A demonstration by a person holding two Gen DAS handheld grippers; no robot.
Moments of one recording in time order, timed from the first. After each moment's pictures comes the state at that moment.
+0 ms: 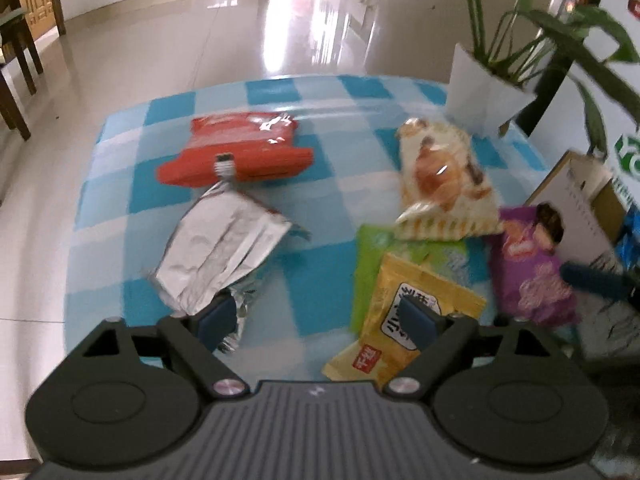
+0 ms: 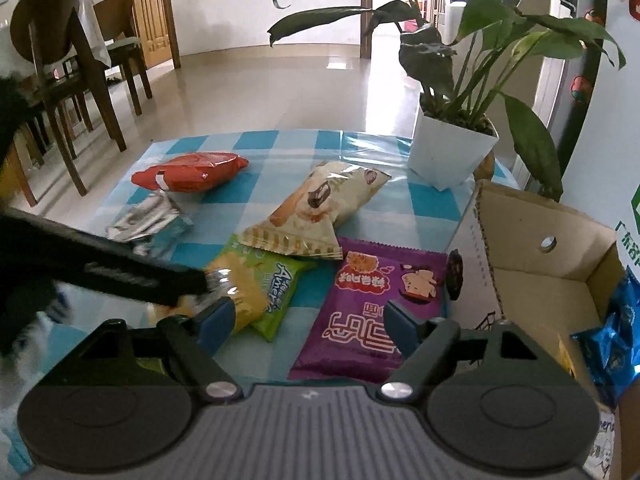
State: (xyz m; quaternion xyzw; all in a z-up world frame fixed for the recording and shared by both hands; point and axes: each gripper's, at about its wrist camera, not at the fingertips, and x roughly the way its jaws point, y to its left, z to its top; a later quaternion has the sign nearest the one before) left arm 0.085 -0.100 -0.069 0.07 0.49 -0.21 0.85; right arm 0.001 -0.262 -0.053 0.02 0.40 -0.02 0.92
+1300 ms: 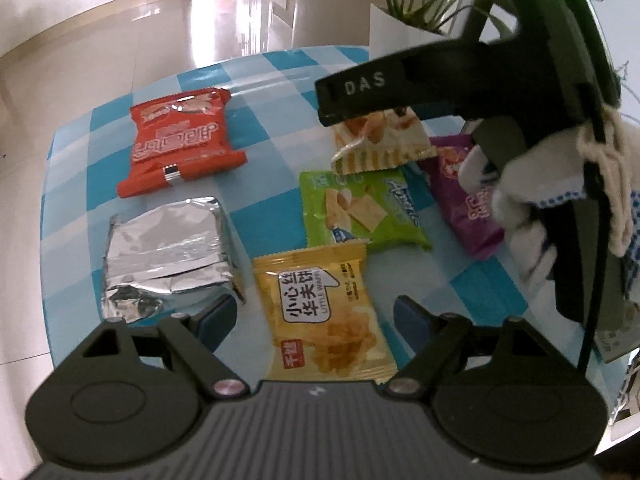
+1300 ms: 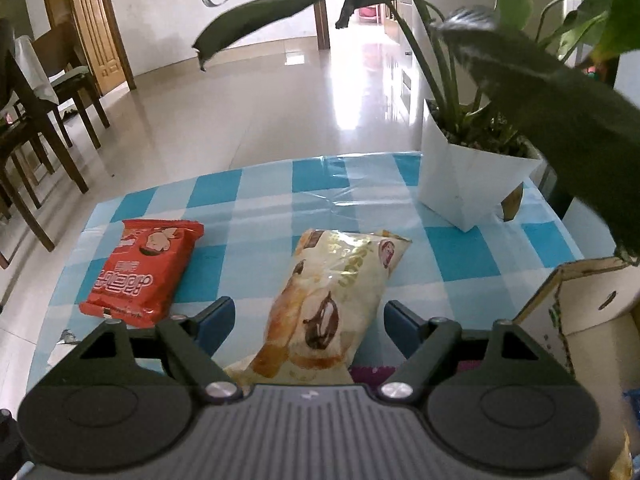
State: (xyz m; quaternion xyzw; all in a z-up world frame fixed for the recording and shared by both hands) left arm 0.055 -0.100 -0.073 0.12 0.48 -0.31 0.81; right arm 0.118 -0.272 -0.069 0.09 0.41 -0.08 0.91
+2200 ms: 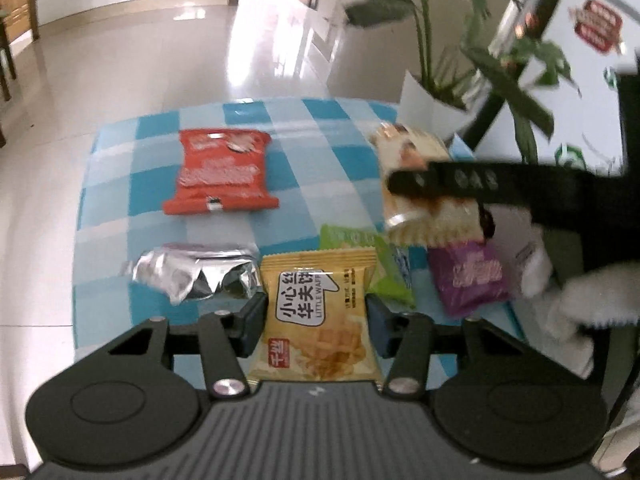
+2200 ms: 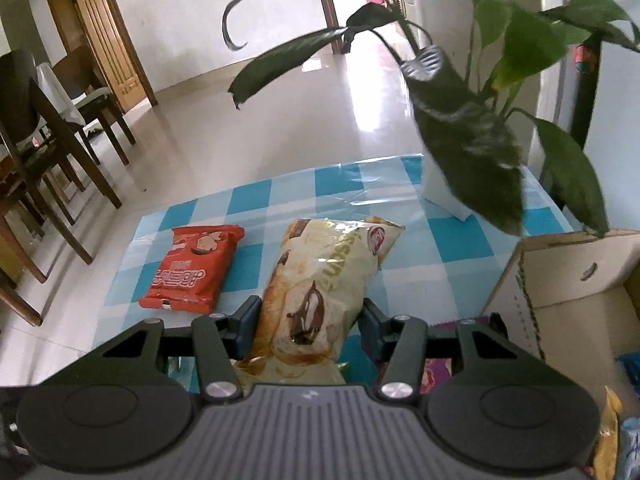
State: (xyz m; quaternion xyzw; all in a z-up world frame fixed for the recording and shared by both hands) left arm 0.056 -0.072 -0.027 0.02 0.46 -0.27 0.84; right arm 0.070 -0.274 -0.030 0.14 0.39 -0.04 0.91
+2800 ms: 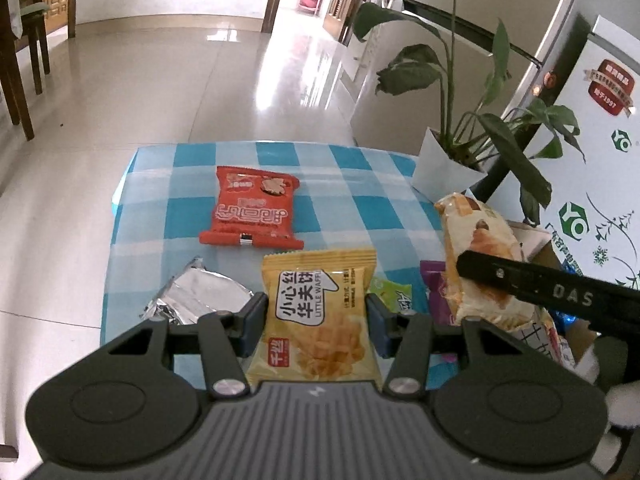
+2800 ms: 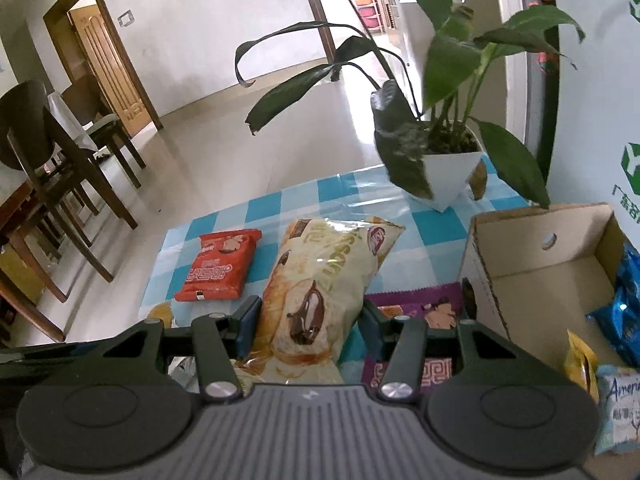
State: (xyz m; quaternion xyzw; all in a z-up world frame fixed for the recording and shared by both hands) left arm 0.056 -0.055 -0.002 -0.02 0.43 -0.24 0.87; right arm 0.008 -0.277 0.005 0.17 0.37 -0.04 0.91
